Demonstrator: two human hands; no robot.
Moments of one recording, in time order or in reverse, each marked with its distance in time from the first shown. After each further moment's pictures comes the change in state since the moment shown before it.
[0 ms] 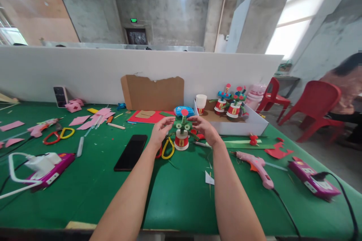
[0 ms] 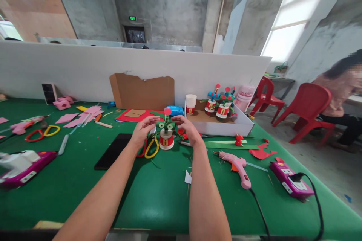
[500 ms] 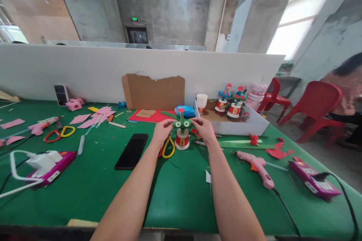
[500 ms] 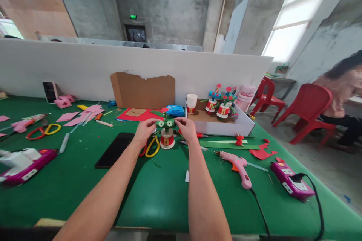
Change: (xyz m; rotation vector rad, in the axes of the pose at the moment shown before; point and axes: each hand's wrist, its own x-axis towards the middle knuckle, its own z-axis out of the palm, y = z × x) left_hand 0.004 -0.012 0.006 0.030 0.076 -0.090; right_hand 0.020 0.032 0.009 -0.079 0.288 -0.142
